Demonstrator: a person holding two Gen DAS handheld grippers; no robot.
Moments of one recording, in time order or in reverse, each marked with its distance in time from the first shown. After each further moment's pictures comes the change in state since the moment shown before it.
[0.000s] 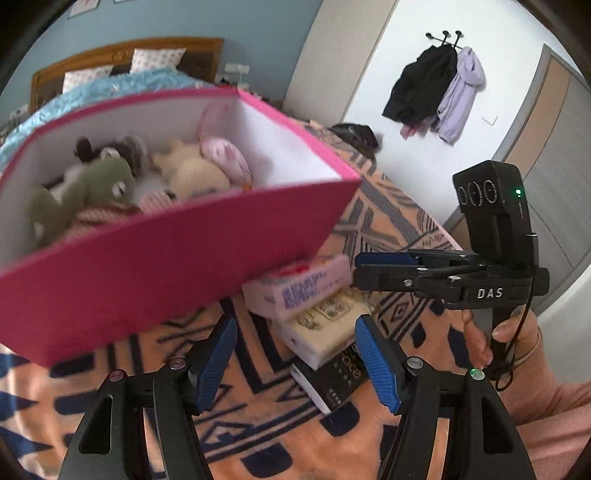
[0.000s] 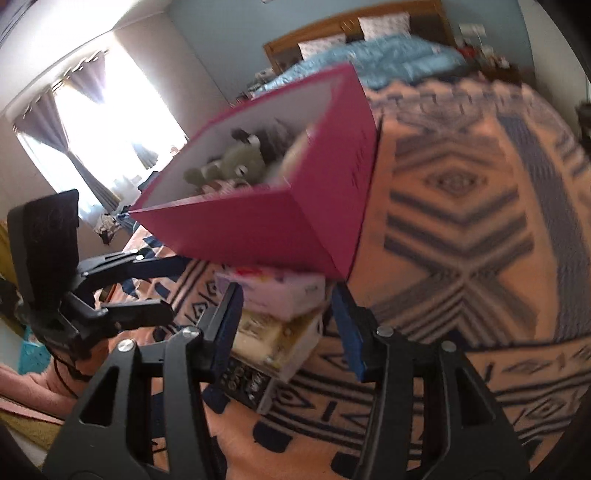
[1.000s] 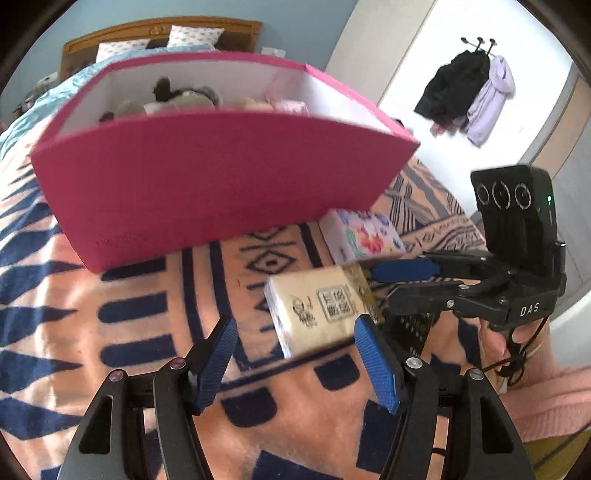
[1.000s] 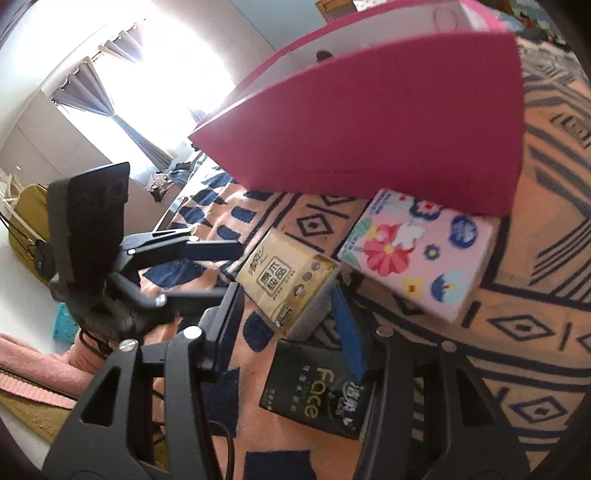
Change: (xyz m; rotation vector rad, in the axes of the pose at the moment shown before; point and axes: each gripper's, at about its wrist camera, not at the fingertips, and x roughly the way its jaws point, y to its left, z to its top) left arm -0.040 0.044 -0.054 -0.094 0.025 0.078; right arm 0.046 0.063 -0.031 -0.090 0.128 0.202
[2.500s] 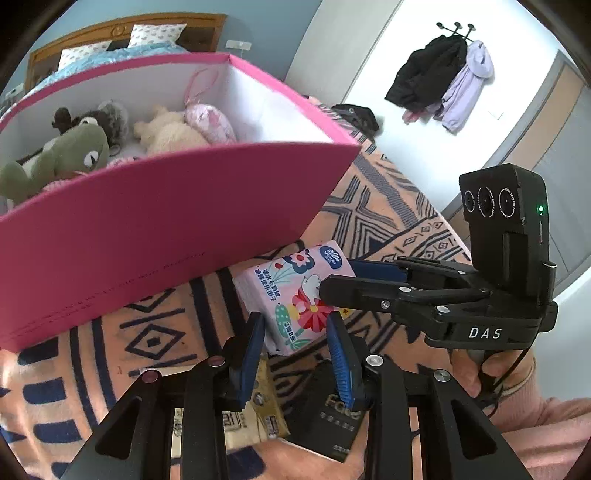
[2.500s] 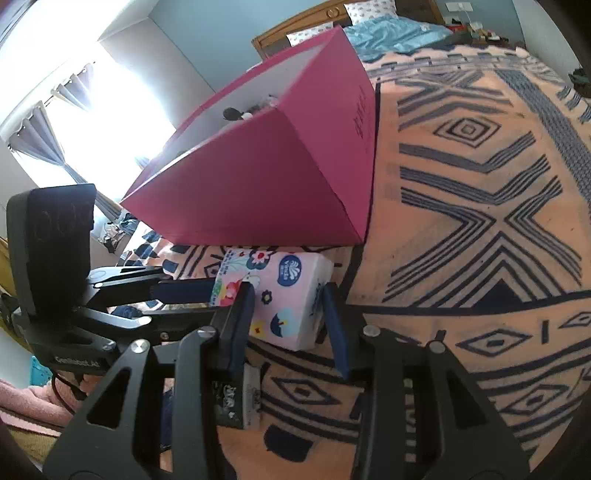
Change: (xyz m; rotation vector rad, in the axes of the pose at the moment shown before) left arm 0.055 -0.065 0.047 0.062 0.045 -0.093; right arm -0.039 -0.043 0.008 0.119 -0.147 -0.203
